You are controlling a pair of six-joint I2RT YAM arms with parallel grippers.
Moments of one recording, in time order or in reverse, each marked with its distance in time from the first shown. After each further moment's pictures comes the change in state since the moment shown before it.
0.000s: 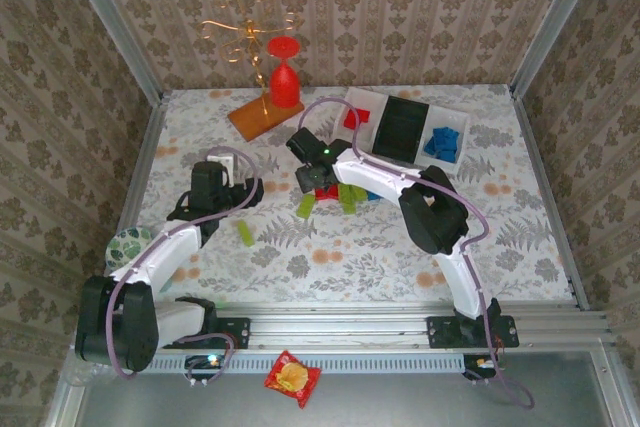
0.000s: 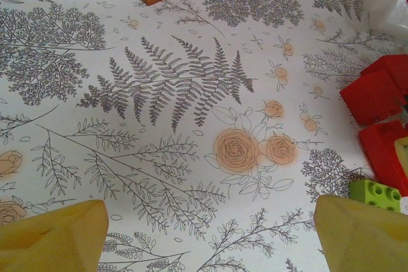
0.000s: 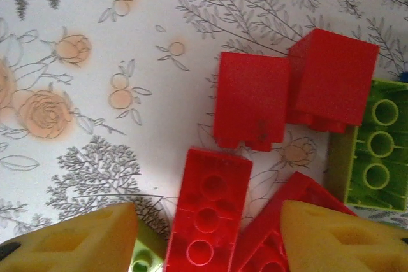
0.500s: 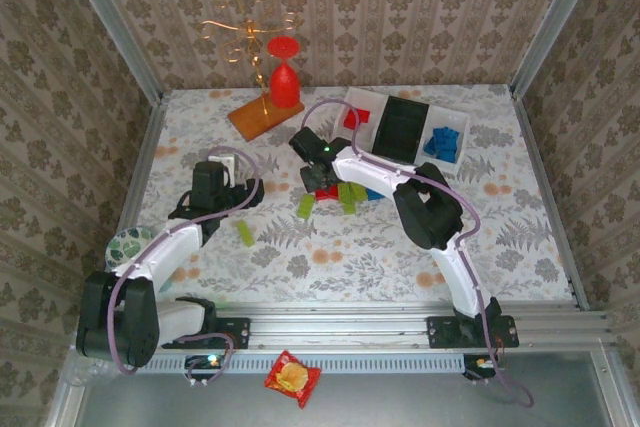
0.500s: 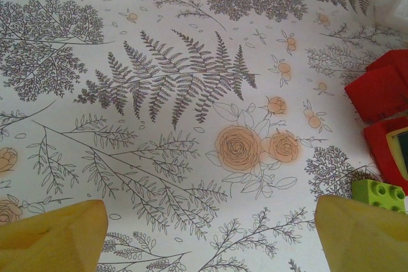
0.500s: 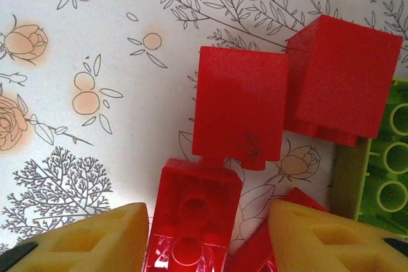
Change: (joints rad) left arm 0.000 0.023 0.000 0.007 0.001 0.000; right arm -0.020 0.061 0.037 -0.018 -0.023 -0.009
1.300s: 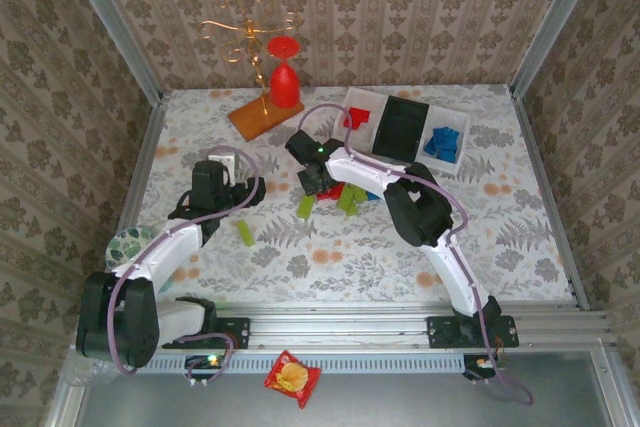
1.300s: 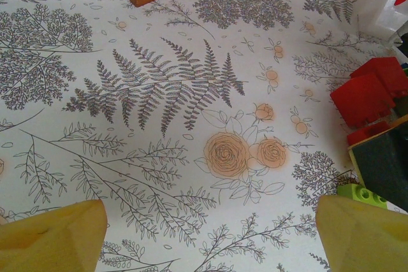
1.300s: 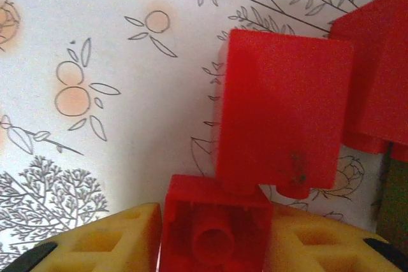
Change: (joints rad) left arm 0.000 -0.003 -0.001 0.022 0.026 -0.008; right arm 0.014 0.091 0.095 -0.063 -0.019 0.004
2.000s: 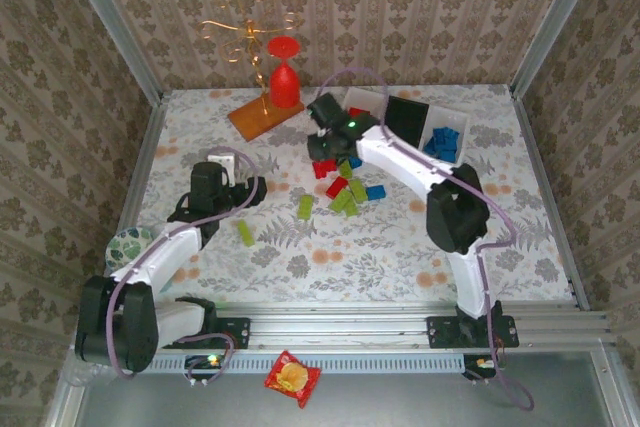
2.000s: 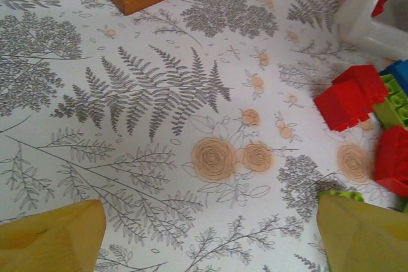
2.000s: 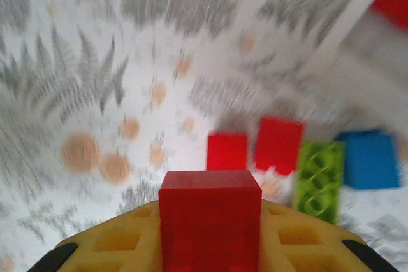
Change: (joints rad) left arm 0.000 -0.029 -0.024 0.036 0.040 -0.019; right arm -0.122 -0.274 -0.043 0.090 -0.106 0.024
